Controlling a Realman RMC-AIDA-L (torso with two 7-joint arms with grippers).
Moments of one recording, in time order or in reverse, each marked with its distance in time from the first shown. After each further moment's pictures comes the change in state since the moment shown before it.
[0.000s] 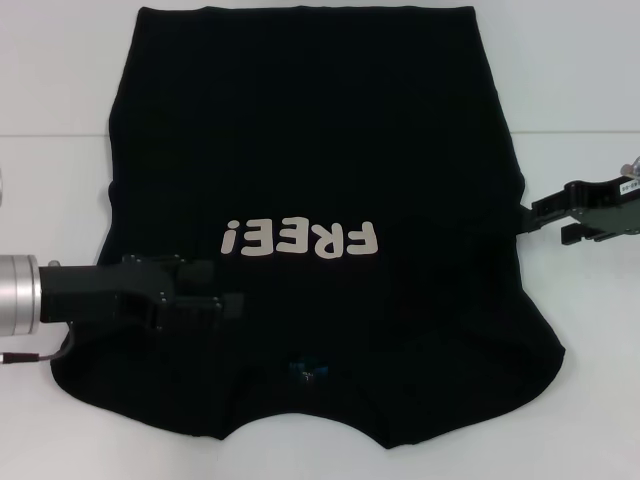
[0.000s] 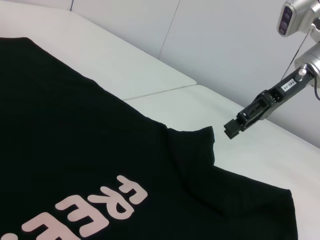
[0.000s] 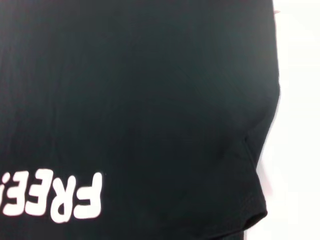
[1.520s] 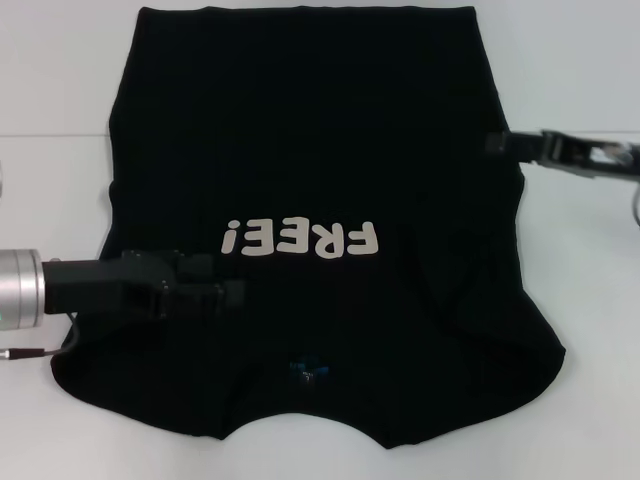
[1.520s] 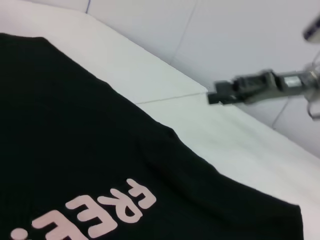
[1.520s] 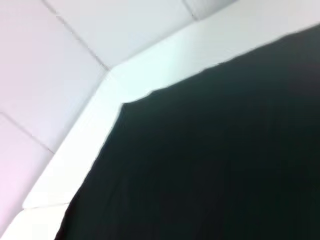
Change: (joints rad) left arm -0.008 -0.003 -0.018 -0.009 -0.001 -0.022 -0.046; right arm -0.160 0.067 0.003 0.081 0.665 0.224 -0.643
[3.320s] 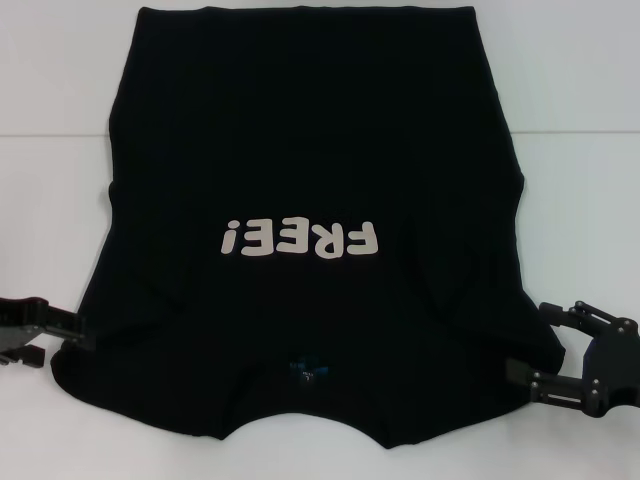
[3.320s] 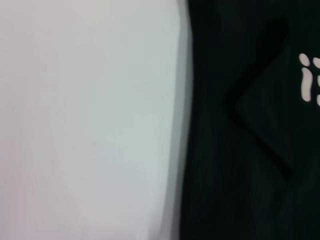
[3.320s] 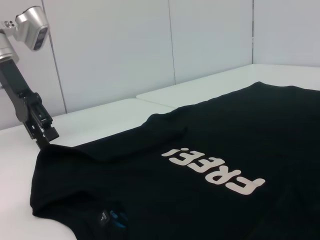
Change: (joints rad) left arm -0.085 0.112 -0.008 0.155 0.597 0.062 -1.015; right arm -0.415 0.113 0.078 -0.068 0.047 -0.437 -1.055
